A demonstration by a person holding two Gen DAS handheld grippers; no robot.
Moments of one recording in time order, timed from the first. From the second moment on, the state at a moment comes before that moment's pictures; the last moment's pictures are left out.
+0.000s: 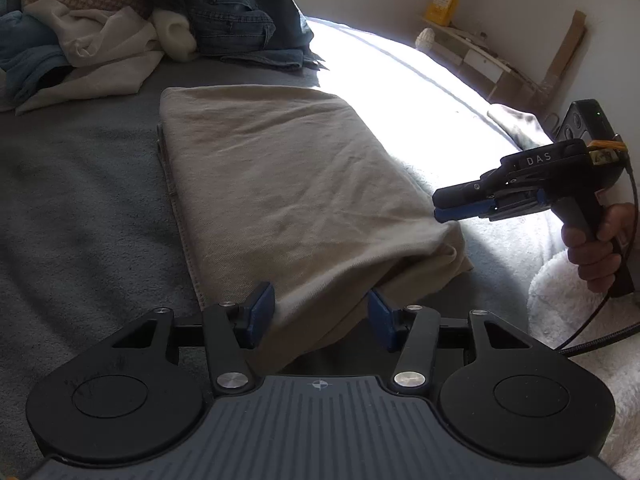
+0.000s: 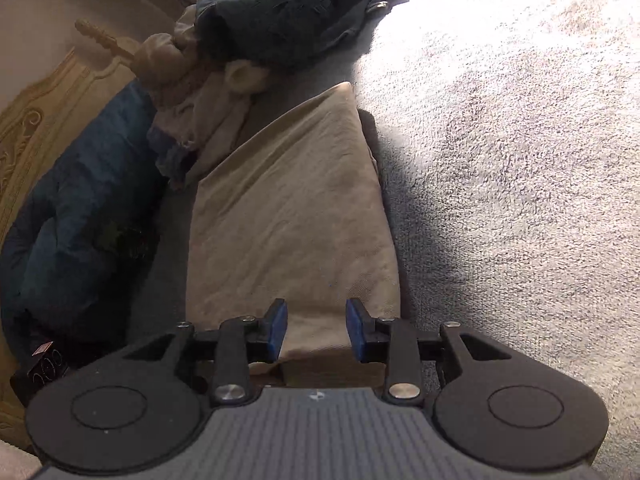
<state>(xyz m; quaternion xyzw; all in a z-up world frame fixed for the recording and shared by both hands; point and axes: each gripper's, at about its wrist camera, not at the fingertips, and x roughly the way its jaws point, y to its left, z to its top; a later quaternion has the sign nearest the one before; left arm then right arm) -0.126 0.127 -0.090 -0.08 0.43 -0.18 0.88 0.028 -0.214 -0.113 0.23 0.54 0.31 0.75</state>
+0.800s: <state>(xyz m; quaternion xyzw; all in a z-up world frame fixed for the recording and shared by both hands) -0.126 0.164 -0.062 -0.12 0.42 -0.13 0.89 0.035 -0.245 -0.117 0.34 0.52 0.27 0.74</state>
